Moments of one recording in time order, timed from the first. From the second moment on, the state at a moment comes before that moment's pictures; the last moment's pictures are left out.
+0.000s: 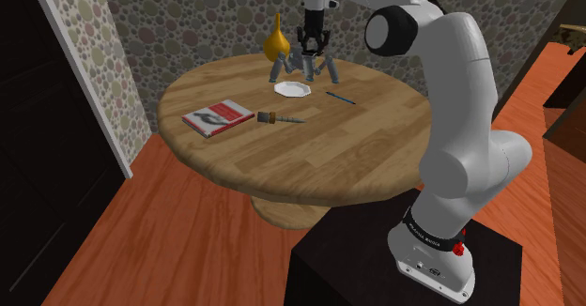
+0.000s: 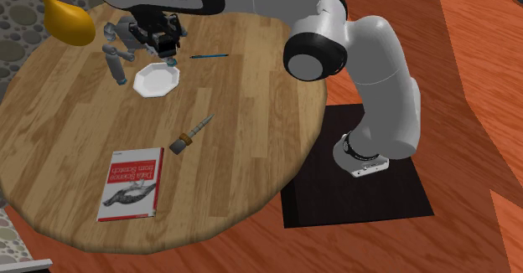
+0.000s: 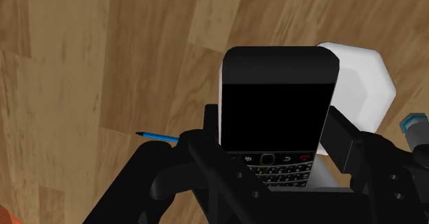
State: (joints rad) arm -0.41 0.70 0.00 -0.85 -0.05 1.52 0.99
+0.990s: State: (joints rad) arm -0.41 0.65 0.00 -1.14 -0.05 1.76 1.00
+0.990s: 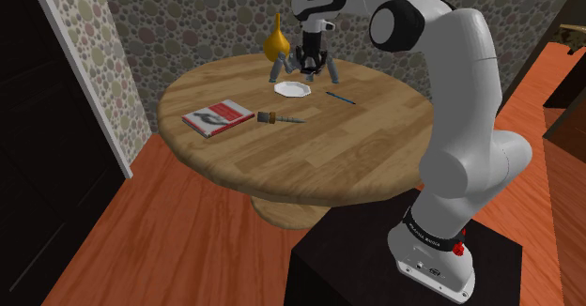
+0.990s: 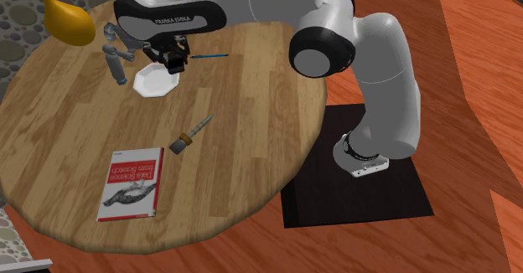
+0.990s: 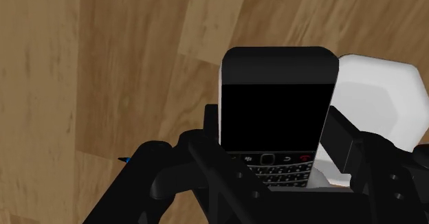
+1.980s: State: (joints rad) arm -0.41 0.68 0.00 -1.29 -0.06 1.94 1.00
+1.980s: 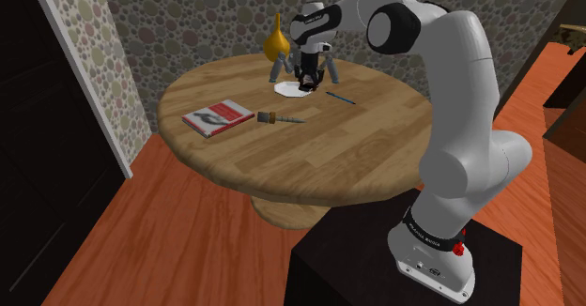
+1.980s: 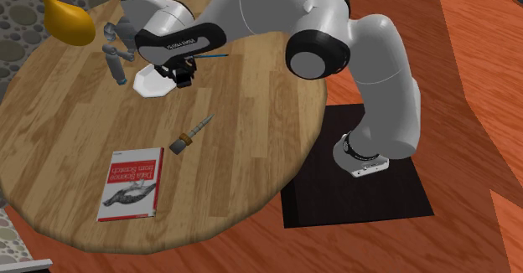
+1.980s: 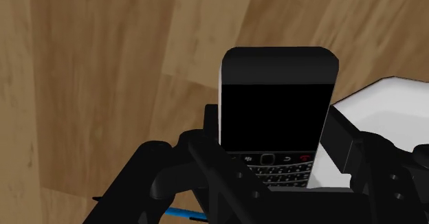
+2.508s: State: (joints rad) arm -0.41 0.73 0.00 -1.33 -0.06 2.02 1.01
